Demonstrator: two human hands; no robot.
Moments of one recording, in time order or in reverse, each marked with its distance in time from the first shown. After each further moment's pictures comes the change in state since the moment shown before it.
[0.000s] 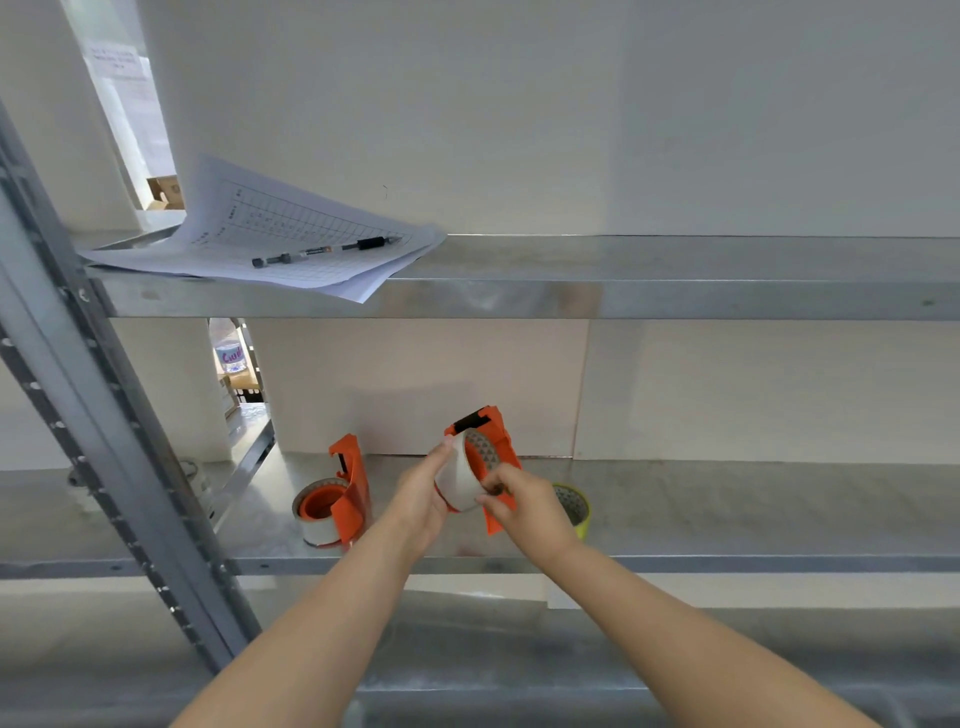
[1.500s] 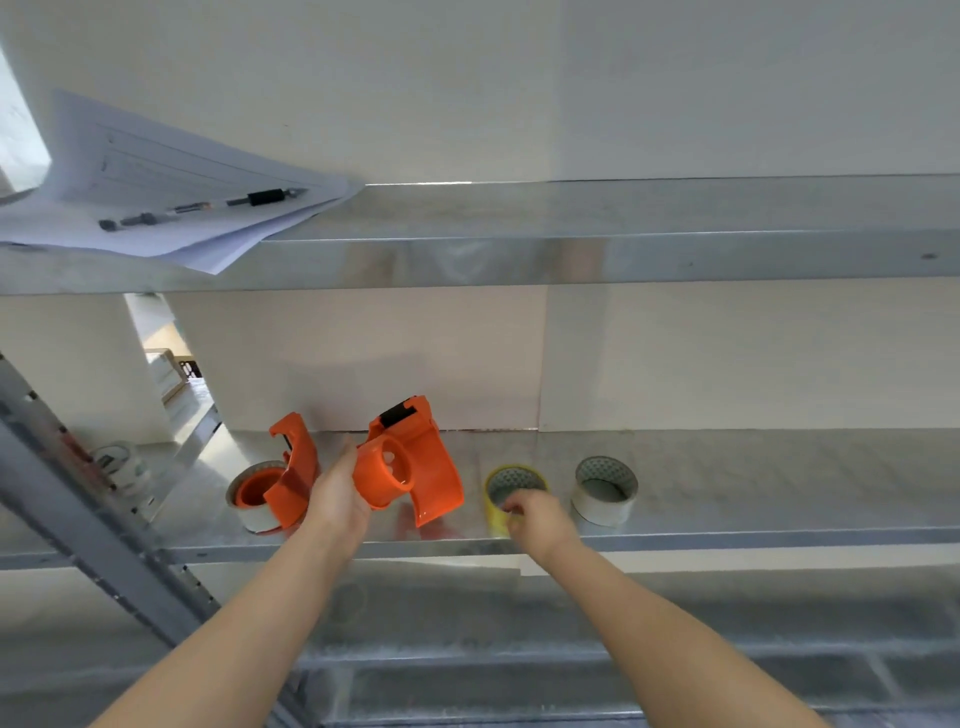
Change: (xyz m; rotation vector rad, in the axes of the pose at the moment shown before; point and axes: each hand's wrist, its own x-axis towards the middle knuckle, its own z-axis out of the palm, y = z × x) left_hand 0.032 -0.024 -0.020 0.028 0.370 -0.009; right_hand -0.007 0.114 -0.013 -0.222 -0.242 0.479
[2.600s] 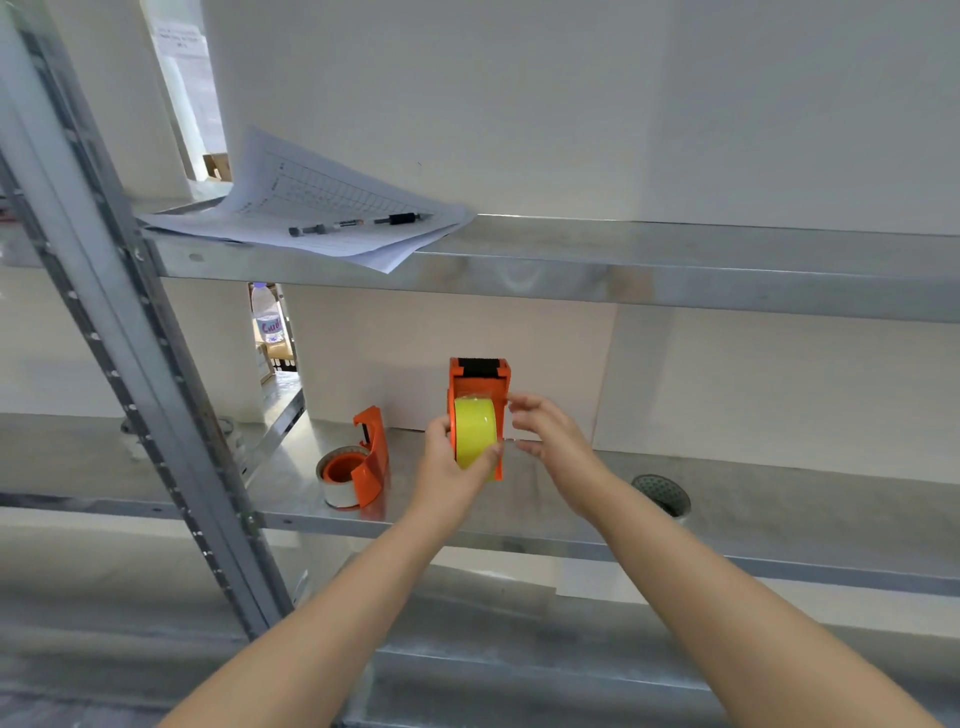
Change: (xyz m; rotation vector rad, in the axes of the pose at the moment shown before) left_hand -0.092 0.028 0.015 0.481 -0.083 0.546; right_hand -0.058 -0.145 -0.062 0.897 -0.056 -0.262
